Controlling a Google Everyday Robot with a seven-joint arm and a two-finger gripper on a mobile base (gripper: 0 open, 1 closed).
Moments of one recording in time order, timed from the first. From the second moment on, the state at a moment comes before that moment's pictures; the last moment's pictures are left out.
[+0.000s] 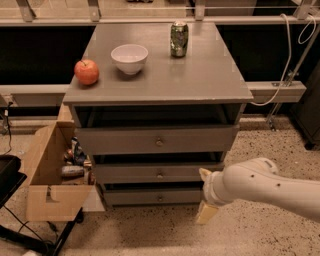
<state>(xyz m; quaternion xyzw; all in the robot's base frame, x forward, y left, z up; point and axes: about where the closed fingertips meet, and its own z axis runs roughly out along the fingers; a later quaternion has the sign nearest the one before) 0.484 -0.144 0.552 -0.63 0.74 0.01 0.22</state>
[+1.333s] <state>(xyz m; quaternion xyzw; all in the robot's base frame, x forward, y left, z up) 0.601 -0.130 0.455 -0.70 0.70 -0.06 0.15</state>
